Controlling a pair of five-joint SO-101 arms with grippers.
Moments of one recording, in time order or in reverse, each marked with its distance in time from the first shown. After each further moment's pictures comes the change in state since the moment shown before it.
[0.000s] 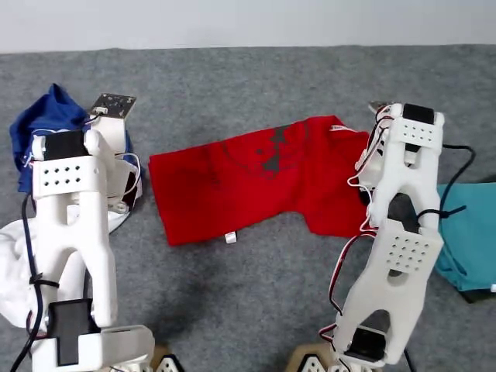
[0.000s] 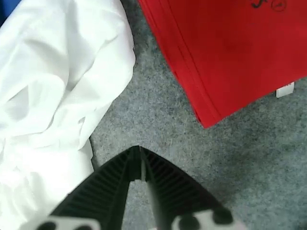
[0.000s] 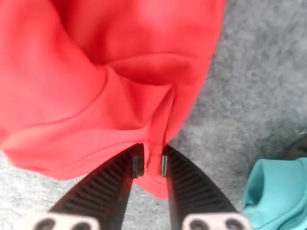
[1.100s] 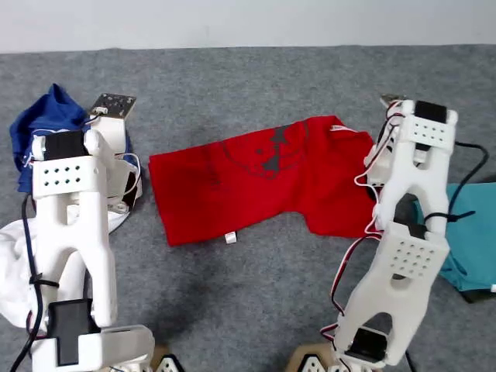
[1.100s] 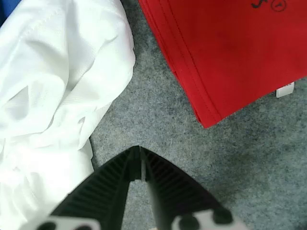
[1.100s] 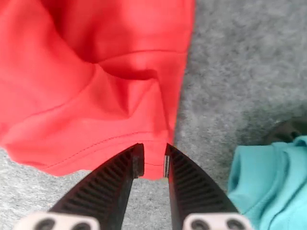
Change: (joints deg) left arm 0.0 0.0 0.0 0.0 0.0; right arm 2.1 -3.1 0.1 0.0 0.0
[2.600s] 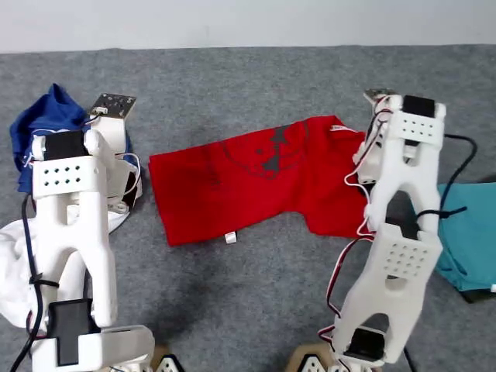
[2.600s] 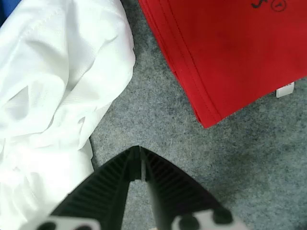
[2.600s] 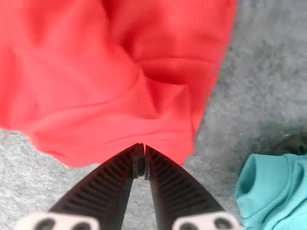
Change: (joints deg) left arm 0.0 0.0 0.0 0.0 0.0; right arm -4.2 -2.1 0.0 1.0 3.0
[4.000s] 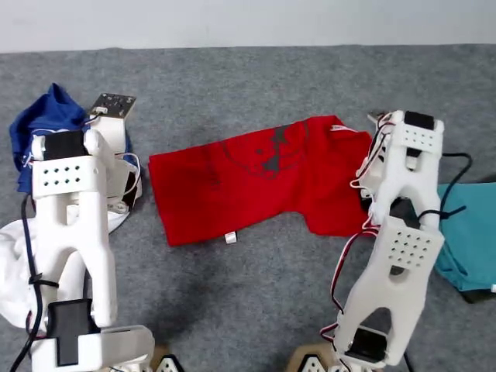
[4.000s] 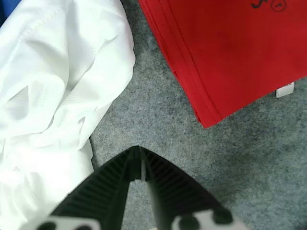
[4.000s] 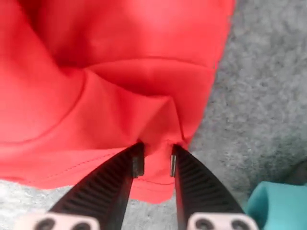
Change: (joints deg) left arm 0.0 0.0 0.0 0.0 0.0; right arm 3.4 10.6 -0.2 -3.2 0.1
